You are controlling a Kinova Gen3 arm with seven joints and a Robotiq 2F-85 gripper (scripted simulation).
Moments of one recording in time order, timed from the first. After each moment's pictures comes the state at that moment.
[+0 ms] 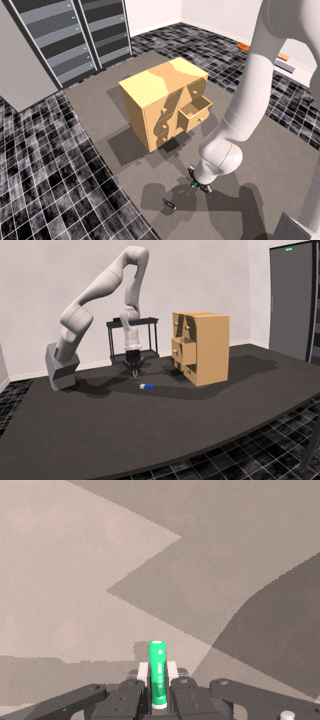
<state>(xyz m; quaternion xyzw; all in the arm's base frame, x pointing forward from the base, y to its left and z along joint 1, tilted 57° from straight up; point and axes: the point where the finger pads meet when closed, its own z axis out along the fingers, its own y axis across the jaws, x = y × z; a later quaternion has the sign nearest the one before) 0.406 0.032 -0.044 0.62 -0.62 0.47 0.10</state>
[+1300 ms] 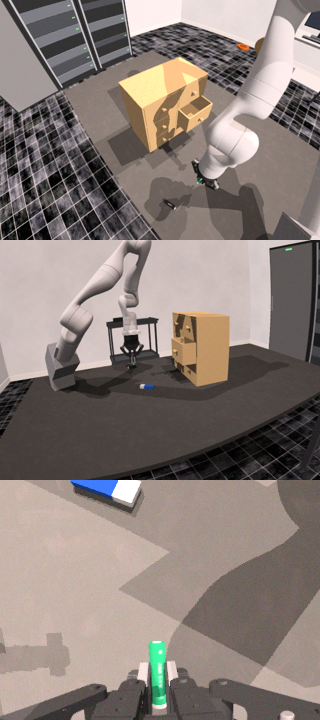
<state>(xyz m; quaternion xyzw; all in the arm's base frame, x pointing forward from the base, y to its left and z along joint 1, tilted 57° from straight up) 0.368 0.082 -0.003 0.62 -0.62 0.47 0.10</state>
